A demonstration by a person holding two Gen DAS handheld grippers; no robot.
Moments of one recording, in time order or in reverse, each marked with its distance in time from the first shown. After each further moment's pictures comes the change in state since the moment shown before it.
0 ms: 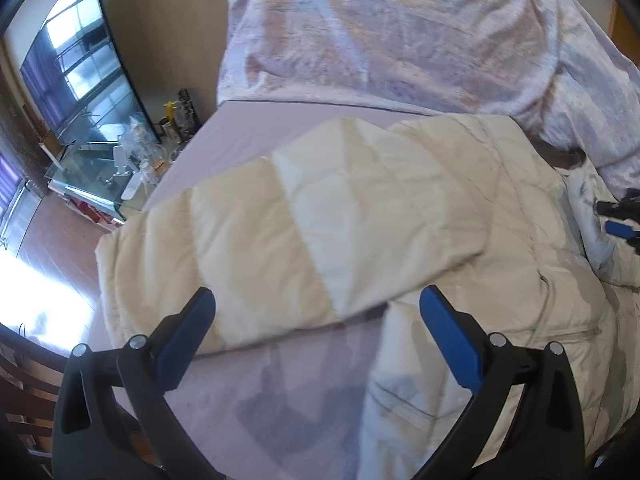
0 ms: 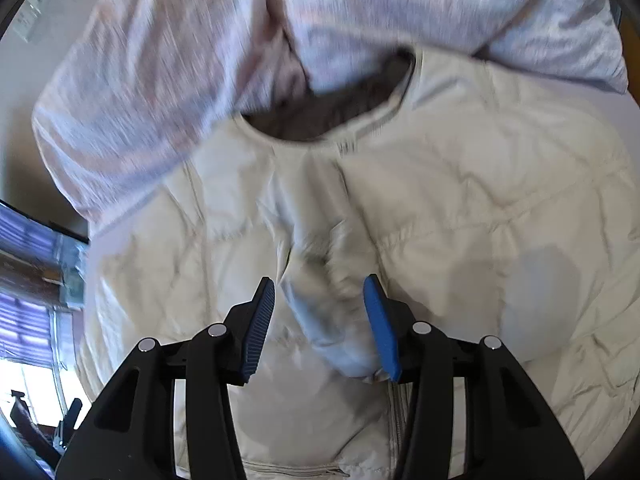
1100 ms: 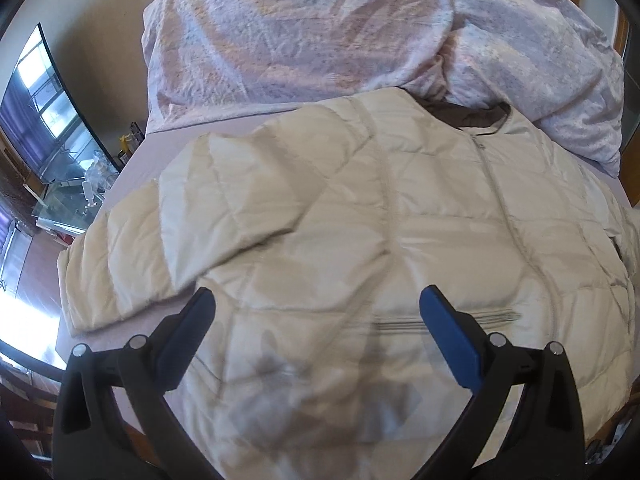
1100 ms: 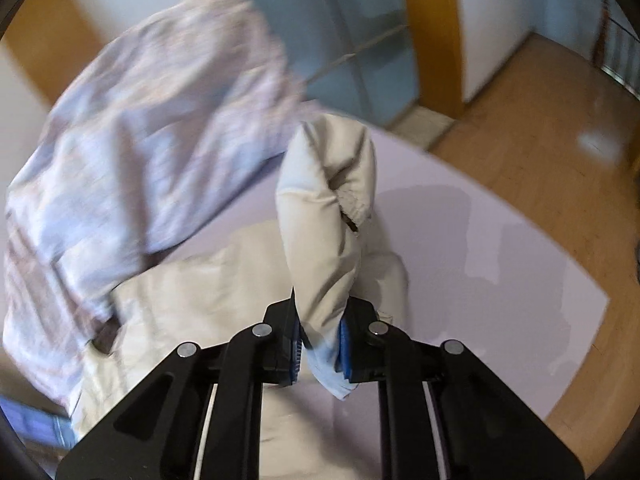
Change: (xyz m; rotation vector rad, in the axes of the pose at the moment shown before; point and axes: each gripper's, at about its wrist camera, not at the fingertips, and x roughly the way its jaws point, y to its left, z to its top) left arm -0.027 -0.153 -0.029 0.142 -0.018 -0.037; right arm -0.168 -0.288 0.025 0.412 -0.294 -0.204
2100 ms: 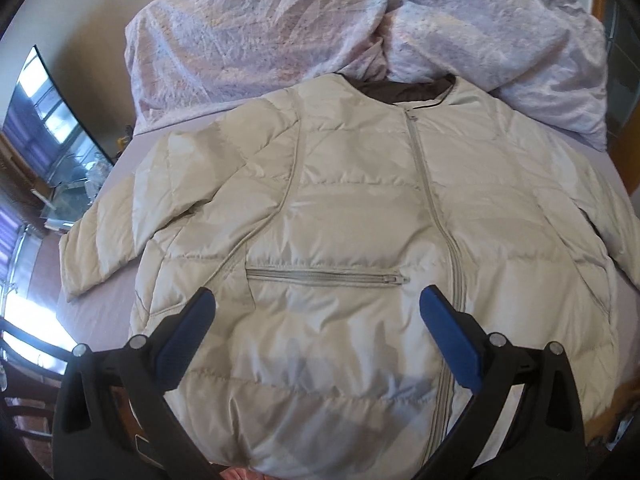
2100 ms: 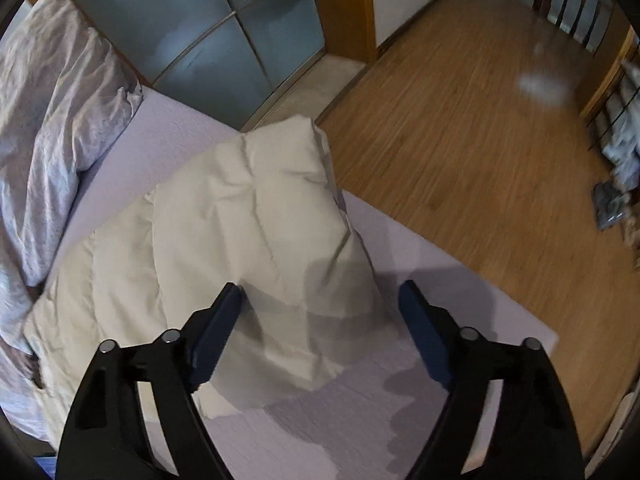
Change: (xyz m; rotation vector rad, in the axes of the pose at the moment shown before) left arm -0.033 -0.117 -0.031 0.025 0.030 0.057; right arm 0.055 -0.217 0.021 0.233 0.148 -0.236
